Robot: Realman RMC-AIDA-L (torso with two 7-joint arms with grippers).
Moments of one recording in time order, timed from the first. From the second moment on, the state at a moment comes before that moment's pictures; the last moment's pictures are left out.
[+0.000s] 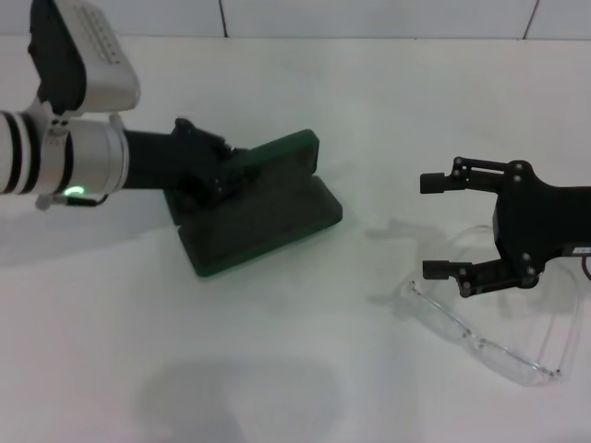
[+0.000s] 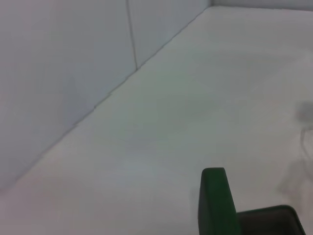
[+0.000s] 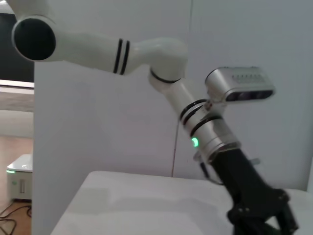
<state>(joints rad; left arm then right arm) -0.50 -2.08 1.24 1.00 2.04 1.15 -1.61 0.53 1.90 -1.20 -0.50 -1.45 -1.70 0.87</state>
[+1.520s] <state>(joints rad) -0.80 -2.09 1.27 0.73 2.02 1.18 -1.31 0.54 1.96 -1.22 -0.50 -1.63 -1.75 0.83</state>
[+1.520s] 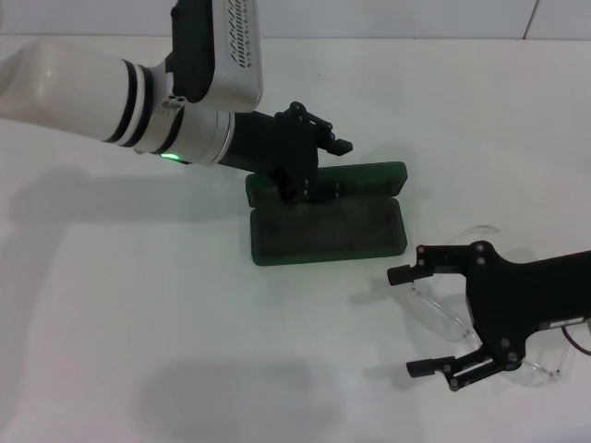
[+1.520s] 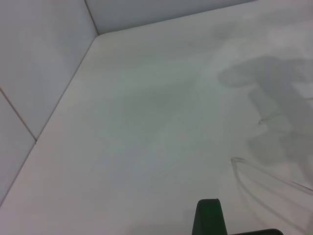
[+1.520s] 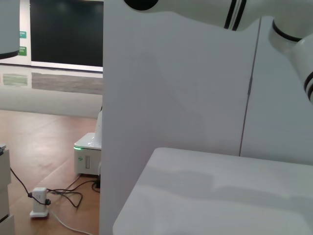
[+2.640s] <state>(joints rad) -0.28 -2.09 1.22 0.36 0.93 1.55 -0.61 0.68 1.99 -1.18 -1.33 -2.20 -1.92 2.23</state>
